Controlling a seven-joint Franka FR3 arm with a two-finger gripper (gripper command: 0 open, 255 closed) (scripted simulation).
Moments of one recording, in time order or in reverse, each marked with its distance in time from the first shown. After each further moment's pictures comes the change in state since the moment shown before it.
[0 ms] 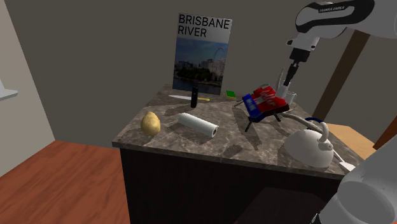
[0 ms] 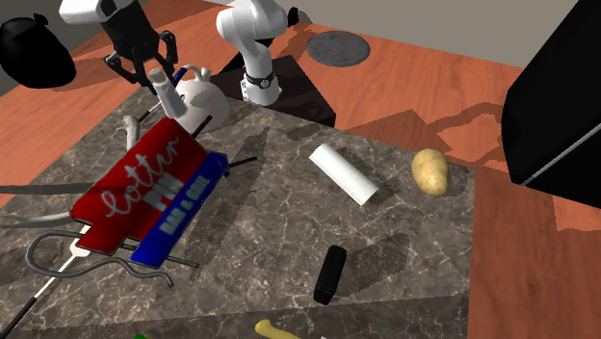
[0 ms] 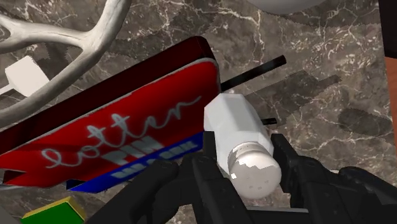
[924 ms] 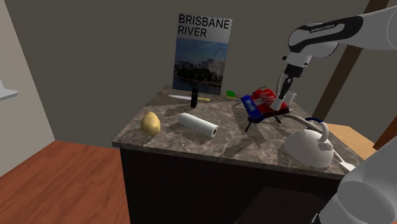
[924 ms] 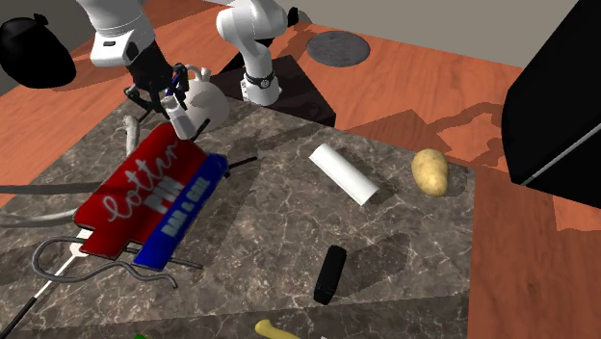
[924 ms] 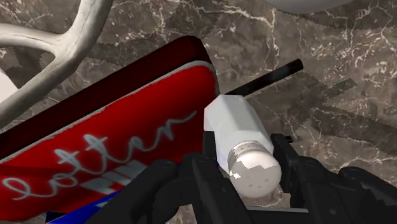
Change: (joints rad) arm -0.004 -0.011 -0.004 -0.200 -0.005 0.189 -0.011
